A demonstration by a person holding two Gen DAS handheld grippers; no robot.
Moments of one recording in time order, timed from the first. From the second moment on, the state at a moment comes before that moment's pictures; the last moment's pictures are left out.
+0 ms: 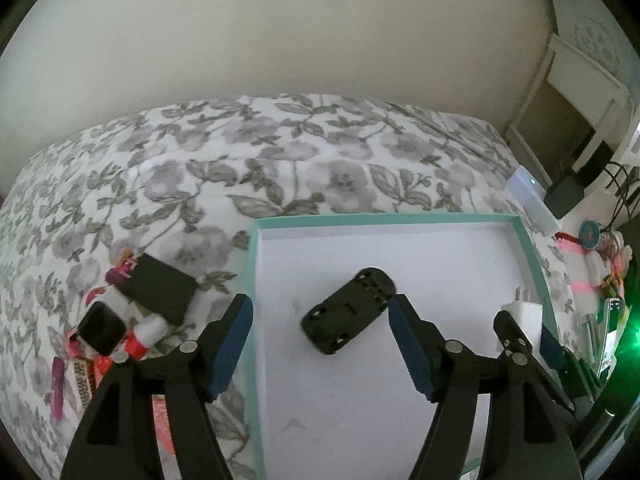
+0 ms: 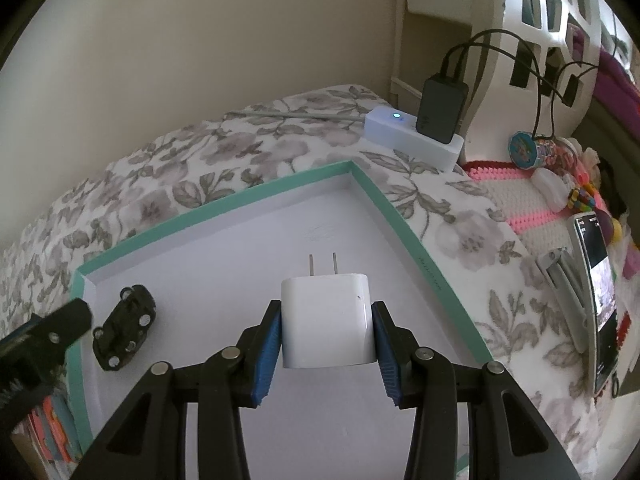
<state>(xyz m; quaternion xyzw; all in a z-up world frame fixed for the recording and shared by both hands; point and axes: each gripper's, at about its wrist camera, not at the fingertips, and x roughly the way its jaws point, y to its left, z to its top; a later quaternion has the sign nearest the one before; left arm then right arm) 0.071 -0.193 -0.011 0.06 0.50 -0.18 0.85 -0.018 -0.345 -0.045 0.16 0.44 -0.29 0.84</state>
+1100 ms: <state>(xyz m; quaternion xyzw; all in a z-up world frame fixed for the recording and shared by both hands) 0.046 -0.067 0.021 -0.04 0.46 -0.11 0.88 -0.051 -0.298 0.000 0.15 0.39 -0.24 0.88</state>
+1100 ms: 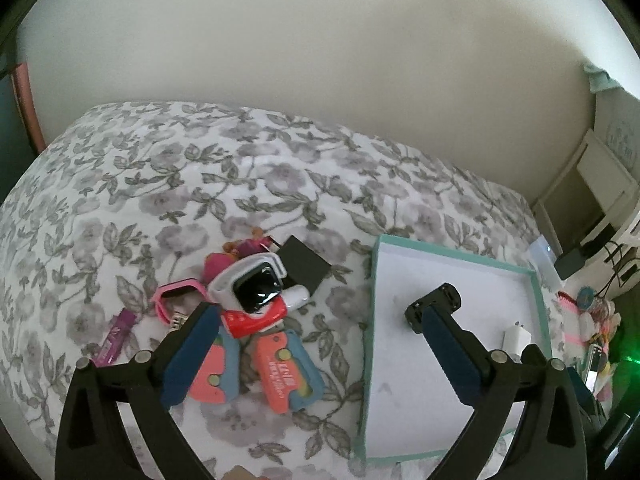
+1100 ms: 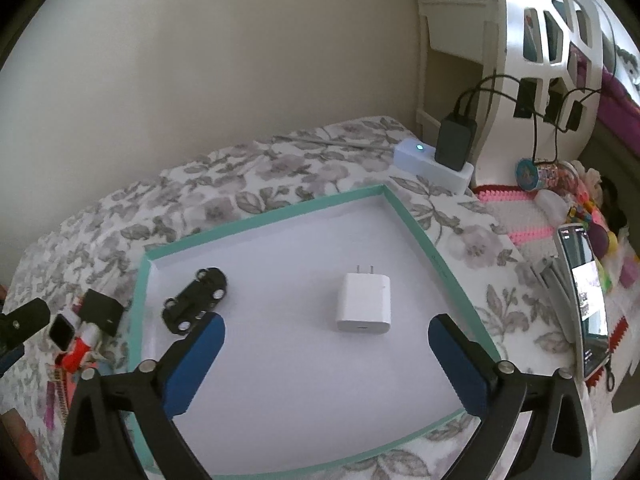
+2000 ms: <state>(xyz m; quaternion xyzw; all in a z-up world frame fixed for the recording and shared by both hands) 0.070 0.102 0.036 -0.11 0.45 -0.01 0.88 -0.010 -0.165 0.015 0.13 0.40 -0.03 0.91</state>
